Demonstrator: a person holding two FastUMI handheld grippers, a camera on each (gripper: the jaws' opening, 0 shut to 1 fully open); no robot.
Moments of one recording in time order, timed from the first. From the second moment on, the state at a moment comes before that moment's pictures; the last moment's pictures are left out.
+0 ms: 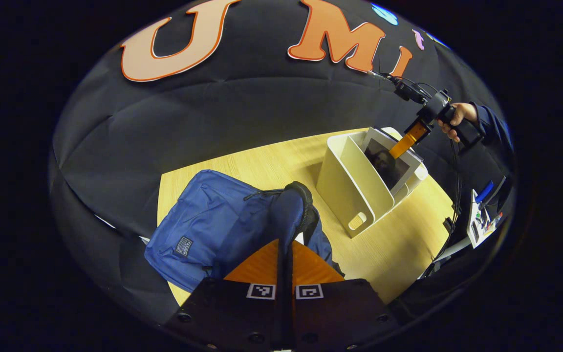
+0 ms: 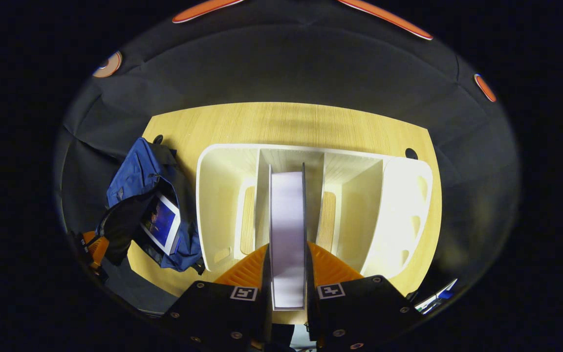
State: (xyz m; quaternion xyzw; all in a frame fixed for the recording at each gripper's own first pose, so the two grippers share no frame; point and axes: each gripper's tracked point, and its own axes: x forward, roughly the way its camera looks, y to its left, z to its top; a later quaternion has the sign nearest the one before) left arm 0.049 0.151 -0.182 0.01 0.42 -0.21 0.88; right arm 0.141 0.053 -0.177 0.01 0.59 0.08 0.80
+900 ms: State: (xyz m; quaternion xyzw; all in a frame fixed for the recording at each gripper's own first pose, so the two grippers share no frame) left arm 0.046 0.152 -0.182 0.02 0.42 -0.22 0.88; right arm 0.073 0.013 -0.019 0.10 0.49 0.10 0.86
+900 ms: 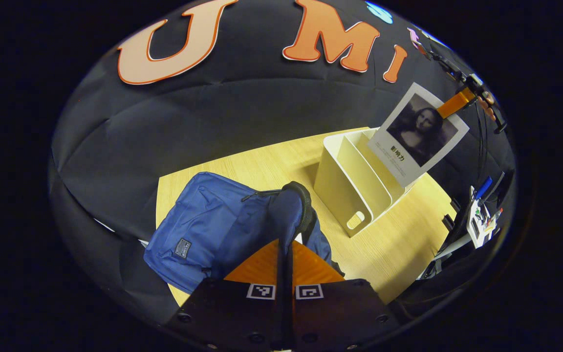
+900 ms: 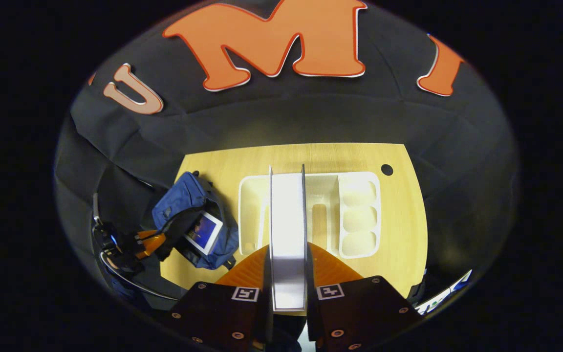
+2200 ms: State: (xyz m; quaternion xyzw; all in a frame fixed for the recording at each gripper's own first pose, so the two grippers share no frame) left arm 0.051 0.153 -0.162 0.06 0.41 -0.21 0.88; right arm 0.030 0.222 -0.125 0.38 0.48 0.20 0.77
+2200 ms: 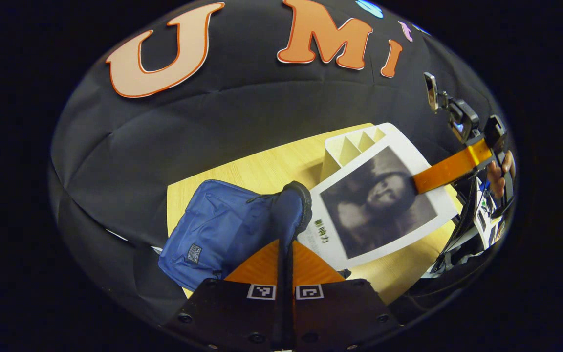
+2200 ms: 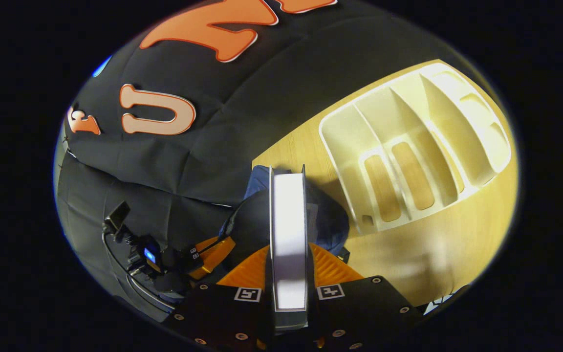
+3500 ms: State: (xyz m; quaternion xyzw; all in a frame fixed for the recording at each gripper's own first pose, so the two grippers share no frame) left arm 0.051 0.134 -0.161 0.08 0.42 -0.25 0.87; right arm 0.084 0.393 -0.245 0.42 0.46 0.16 0.77
